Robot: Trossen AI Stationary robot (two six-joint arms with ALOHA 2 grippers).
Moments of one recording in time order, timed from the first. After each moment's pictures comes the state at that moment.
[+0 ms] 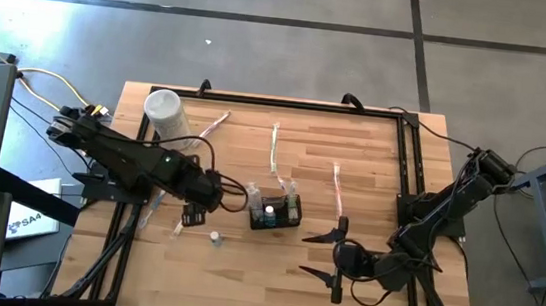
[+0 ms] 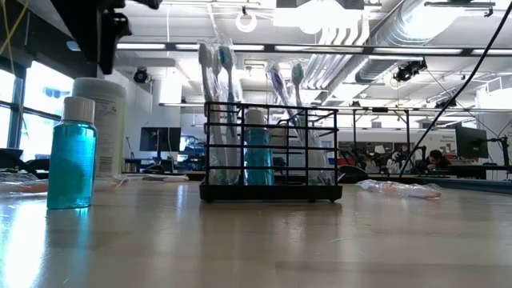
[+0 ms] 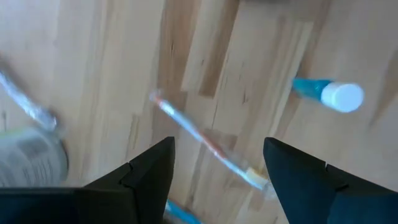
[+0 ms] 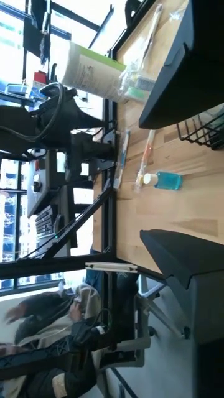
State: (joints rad) left arm -0.30 1.38 1.28 -1.29 -0.18 -0.57; right arm 0.79 1.42 0.97 0.24 0.83 0.16
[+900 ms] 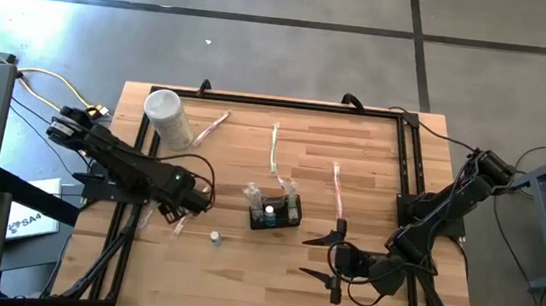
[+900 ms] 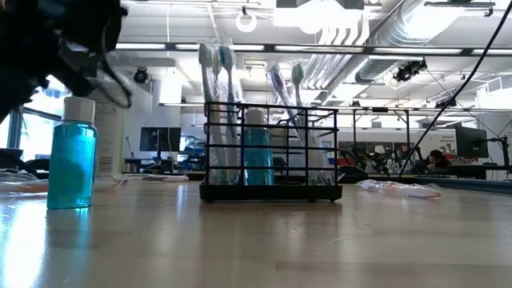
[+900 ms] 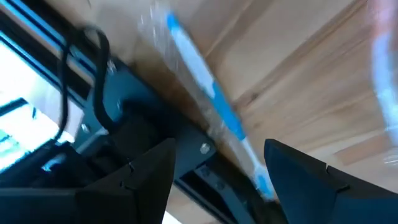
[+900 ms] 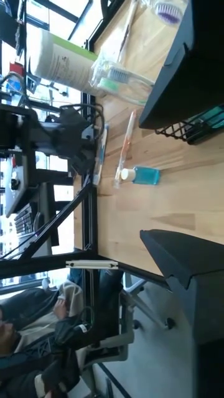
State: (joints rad) left arm -0.31 1.38 0.86 -1.39 0.01 -1.03; right arm 0.79 1.43 0.97 0.15 0.80 0.27
